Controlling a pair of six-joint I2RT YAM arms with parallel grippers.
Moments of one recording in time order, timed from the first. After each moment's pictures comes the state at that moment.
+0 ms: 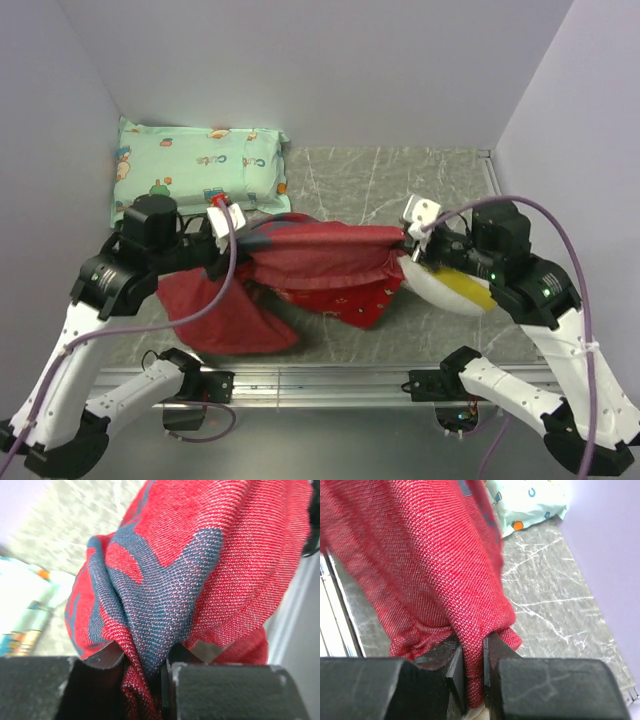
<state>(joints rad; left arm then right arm) -0.45 0.87 1.30 -0.91 0.53 0.42 0.58 0.86 1.32 -0.86 -0.35 -0.54</state>
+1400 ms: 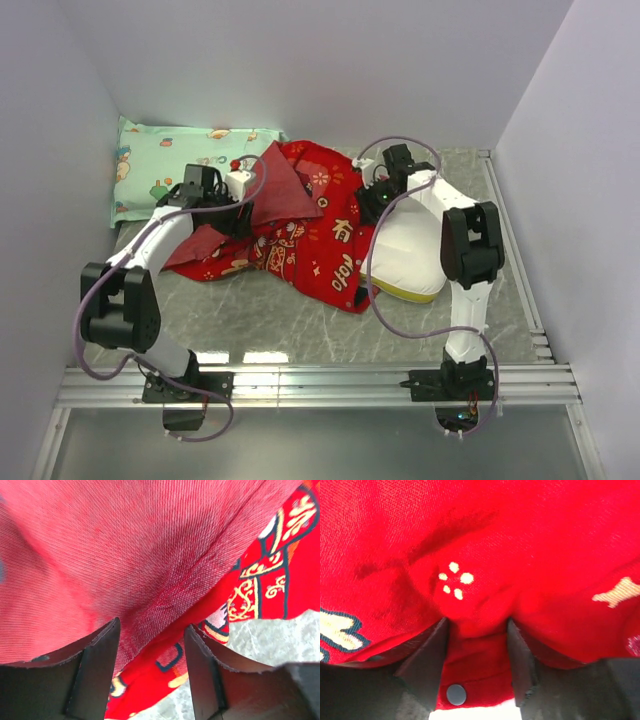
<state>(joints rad) -0.14 1.56 1.15 -0.52 0.39 0.31 0.25 2.11 1.66 -0.70 -0.47 -0.43</state>
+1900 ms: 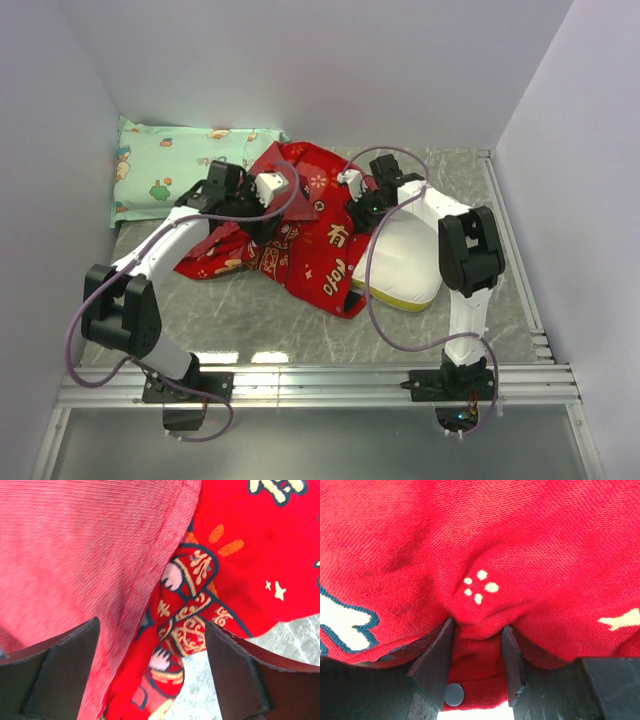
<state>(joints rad) -0.29 1.51 1.21 -0.50 0.43 0.48 0.33 2.04 1.53 -0.60 -0.41 -0.53</state>
